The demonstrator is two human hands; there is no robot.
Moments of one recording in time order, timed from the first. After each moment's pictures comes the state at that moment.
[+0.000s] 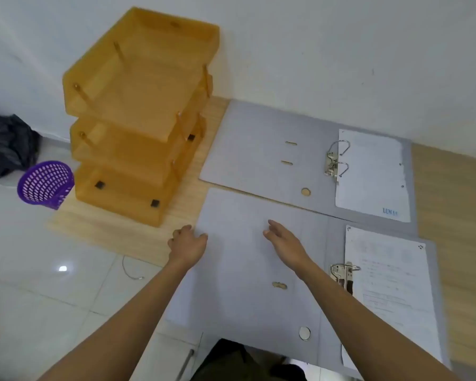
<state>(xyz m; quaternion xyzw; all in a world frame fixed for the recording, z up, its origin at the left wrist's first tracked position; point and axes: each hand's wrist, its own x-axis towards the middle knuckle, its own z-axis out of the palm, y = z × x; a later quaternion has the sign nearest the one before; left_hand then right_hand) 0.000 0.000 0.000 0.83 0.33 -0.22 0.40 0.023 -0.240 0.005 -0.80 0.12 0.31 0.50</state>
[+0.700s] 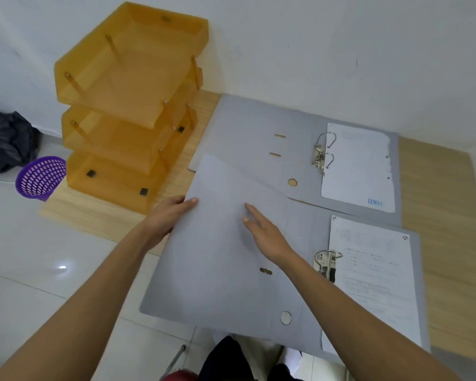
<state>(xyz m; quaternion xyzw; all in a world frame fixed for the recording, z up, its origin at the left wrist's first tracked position) 0.009 0.017 0.054 0.71 0.24 -0.24 0.61 0.002 -0.236 0.027 -0.80 0.02 0.30 0.52</state>
